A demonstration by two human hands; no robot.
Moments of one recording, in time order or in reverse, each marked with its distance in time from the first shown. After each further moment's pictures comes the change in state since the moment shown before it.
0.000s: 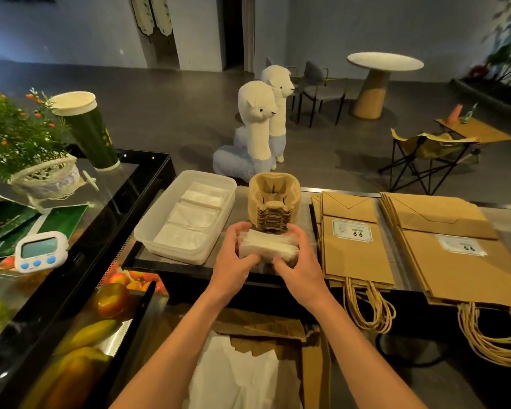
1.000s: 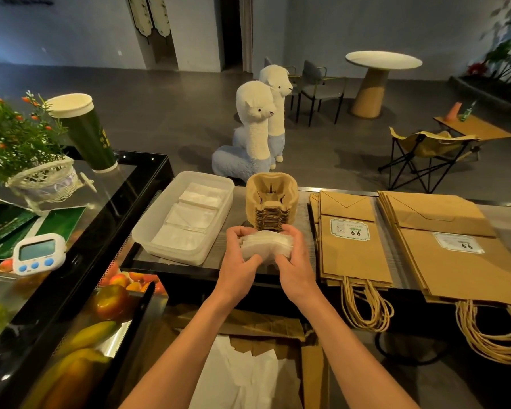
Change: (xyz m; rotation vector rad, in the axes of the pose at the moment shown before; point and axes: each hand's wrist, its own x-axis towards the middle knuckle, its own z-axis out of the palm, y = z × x) left_hand 0.000 -0.006 0.015 0.072 0.019 0.066; right_hand 0.004 0.001 0.015 0.090 0.034 0.048
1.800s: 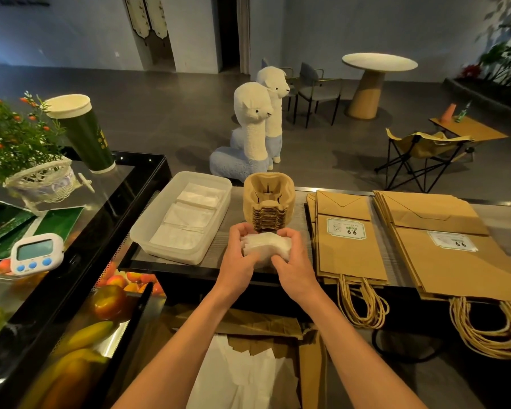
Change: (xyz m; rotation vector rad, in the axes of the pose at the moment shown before) left_hand 0.000 0.012 0.003 -0.142 -0.063 -0.069; right_hand 0.001 0.000 -0.010 -0.016 -0.032 -0.001
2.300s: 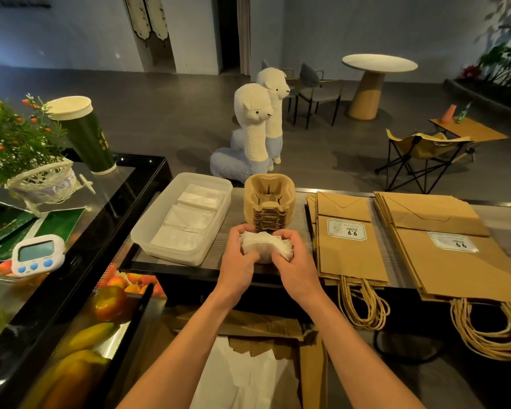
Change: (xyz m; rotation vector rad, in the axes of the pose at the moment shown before) left_hand 0.003 -0.002 0.002 -0.032 0.099 -0.072; right_hand -0.006 -0.011 -0.004 0.106 0.004 -0.024
